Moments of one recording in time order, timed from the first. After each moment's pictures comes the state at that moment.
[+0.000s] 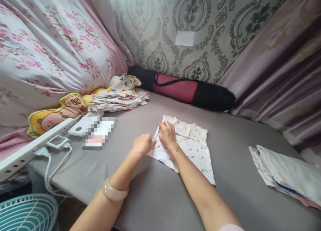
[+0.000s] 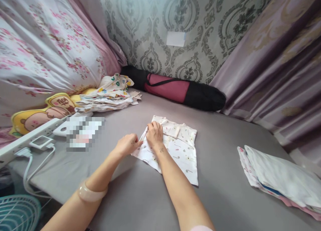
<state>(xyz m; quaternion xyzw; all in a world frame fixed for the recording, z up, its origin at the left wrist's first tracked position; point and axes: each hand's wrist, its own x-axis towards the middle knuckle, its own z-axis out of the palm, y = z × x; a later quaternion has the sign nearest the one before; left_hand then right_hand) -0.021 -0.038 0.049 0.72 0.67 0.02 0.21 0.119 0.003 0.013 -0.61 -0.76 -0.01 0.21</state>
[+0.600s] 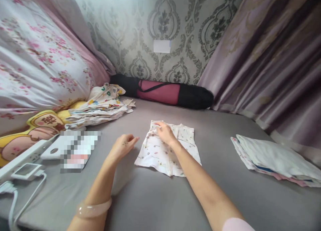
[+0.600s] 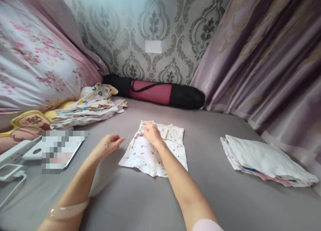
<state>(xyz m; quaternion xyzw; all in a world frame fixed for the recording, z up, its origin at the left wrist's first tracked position) -0.060 -0.014 0.061 0.72 0.61 0.15 0.30 0.170 0.016 0.040 -0.60 -0.72 0.15 0.31</state>
